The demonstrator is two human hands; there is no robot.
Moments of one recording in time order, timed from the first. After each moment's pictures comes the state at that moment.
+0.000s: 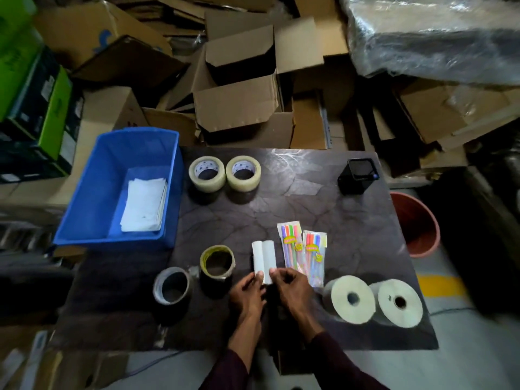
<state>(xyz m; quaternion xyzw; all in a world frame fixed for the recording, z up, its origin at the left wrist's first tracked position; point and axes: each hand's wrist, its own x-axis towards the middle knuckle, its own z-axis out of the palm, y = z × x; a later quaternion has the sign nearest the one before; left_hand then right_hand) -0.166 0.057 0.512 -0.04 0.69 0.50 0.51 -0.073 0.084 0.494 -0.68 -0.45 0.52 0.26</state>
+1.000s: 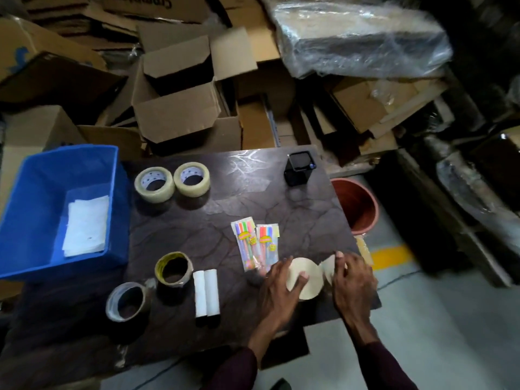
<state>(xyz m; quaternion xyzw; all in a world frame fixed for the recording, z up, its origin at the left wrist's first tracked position) -0.044 0.047 0.560 0.56 0.64 0.31 0.43 0.118 0.064 0.588 -0.78 -0.56 0.03 0.29</state>
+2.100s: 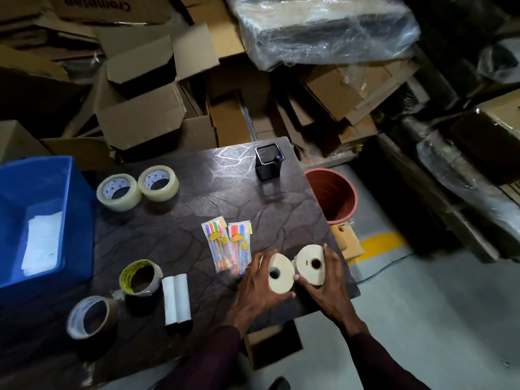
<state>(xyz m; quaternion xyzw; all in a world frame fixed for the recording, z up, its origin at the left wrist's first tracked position) -0.025 0.066 0.541 0.69 0.59 0.20 0.36 0.179 0.042 0.529 -0.72 -0.54 0.30 0.30</state>
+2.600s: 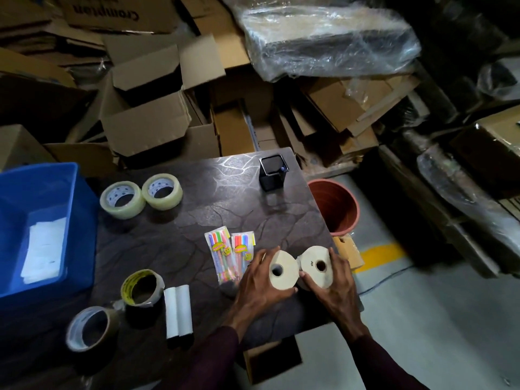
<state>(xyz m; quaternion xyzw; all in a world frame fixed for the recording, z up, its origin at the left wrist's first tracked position) -0.030 0.093 0.558 0.67 0.59 0.29 0.35 0.175 0.068 0.547 -0.73 -0.59 0.15 0.32</state>
